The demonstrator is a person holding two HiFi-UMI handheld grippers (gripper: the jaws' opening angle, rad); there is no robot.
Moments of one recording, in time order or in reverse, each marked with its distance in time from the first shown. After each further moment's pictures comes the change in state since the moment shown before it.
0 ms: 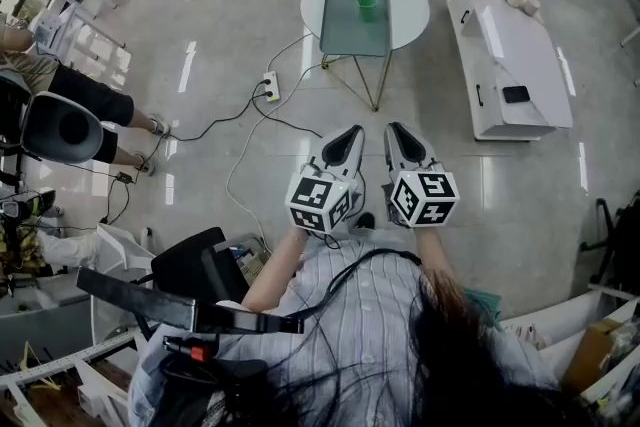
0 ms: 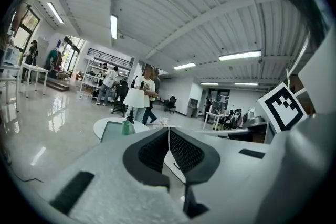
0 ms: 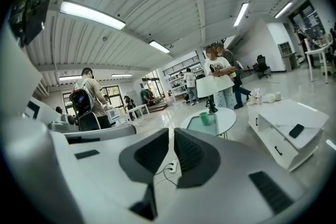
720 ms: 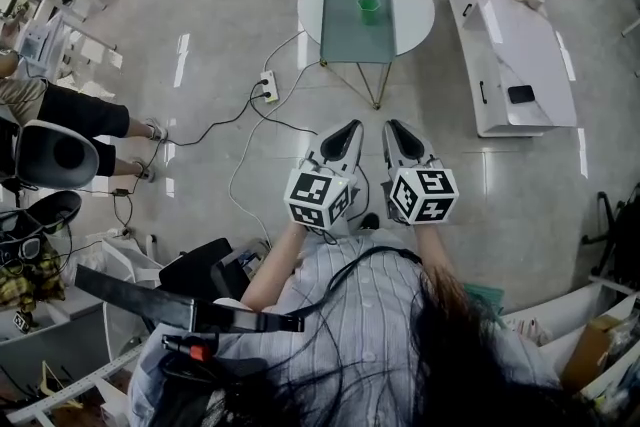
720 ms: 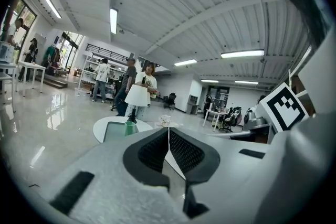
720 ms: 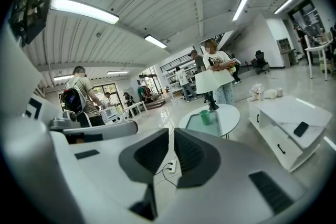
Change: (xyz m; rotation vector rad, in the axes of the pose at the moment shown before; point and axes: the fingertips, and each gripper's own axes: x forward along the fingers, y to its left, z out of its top) left arm 0.047 0.055 0.015 -0.006 0.044 -0.020; right arm 0.067 -0.010 0.009 0.023 0.049 -0.024
